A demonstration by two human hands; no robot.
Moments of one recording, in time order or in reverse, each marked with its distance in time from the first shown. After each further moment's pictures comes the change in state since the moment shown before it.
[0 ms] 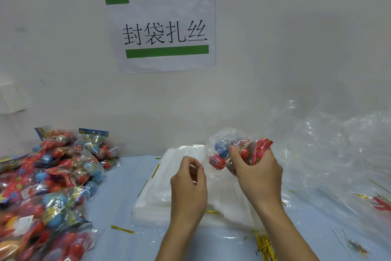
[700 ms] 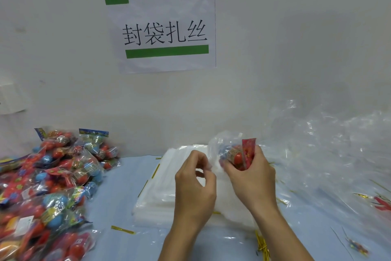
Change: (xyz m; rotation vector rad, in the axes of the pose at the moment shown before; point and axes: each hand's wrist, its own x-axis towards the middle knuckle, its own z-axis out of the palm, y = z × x) left_hand -0.004 0.013 -0.001 -0.043 -0.014 0.282; right_hand -0.008 -0.001 0.004 -0.155 -0.098 0.011
